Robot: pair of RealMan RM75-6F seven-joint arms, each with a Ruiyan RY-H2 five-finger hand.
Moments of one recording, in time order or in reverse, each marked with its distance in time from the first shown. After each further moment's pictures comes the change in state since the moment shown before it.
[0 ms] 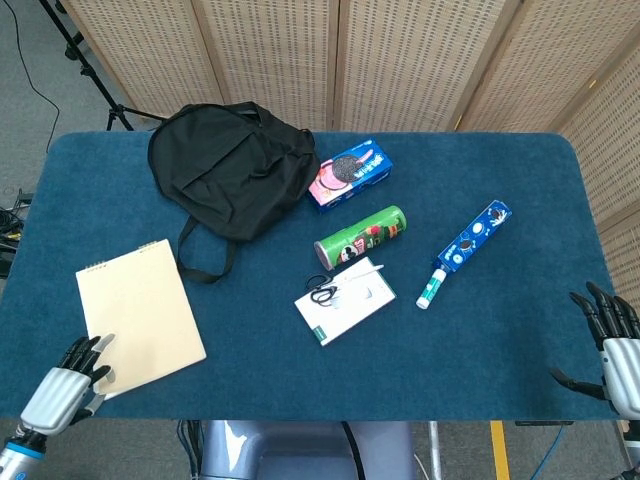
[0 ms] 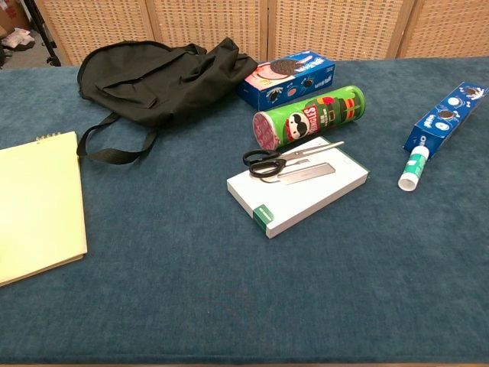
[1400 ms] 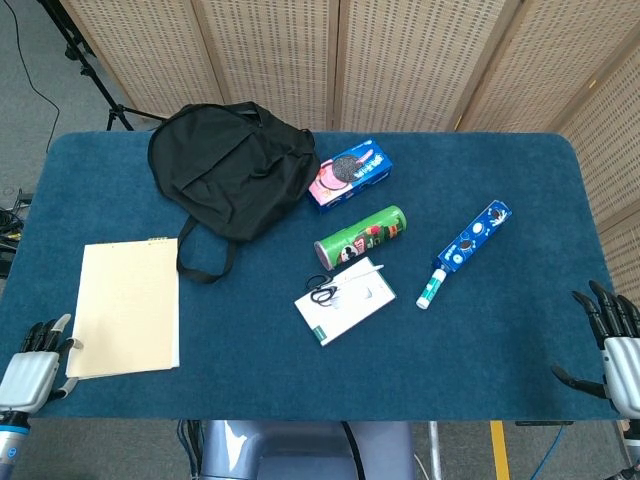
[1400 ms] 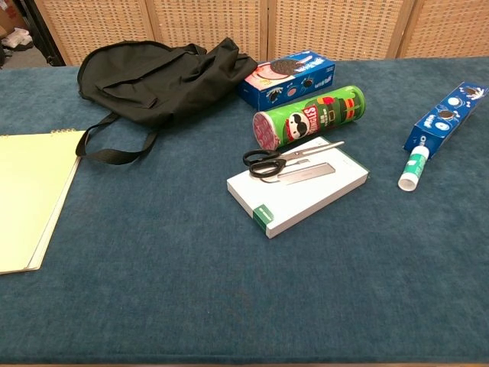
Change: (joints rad) left arm -0.006 -0.017 -0.137 -0.003 -0.229 -0.178 0.090; right arm -0.001 -0.010 0.007 0.003 0.010 0.003 -0.032
